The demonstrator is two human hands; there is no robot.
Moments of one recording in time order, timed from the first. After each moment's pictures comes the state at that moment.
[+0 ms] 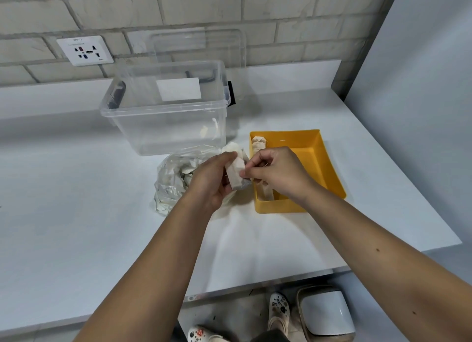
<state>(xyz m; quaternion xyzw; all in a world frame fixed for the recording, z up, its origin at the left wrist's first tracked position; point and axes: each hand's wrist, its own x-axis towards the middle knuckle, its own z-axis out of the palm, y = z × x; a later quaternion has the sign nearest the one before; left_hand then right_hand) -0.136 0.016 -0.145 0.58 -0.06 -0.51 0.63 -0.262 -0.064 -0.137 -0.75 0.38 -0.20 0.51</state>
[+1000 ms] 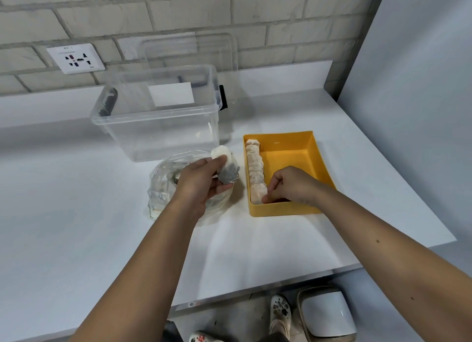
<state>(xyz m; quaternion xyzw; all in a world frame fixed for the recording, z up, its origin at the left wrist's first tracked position) -0.129 0.023 -0.143 0.62 -0.13 -0.46 0.63 -0.299 -0.102 -0.165 -0.79 0.45 0.02 0.41</state>
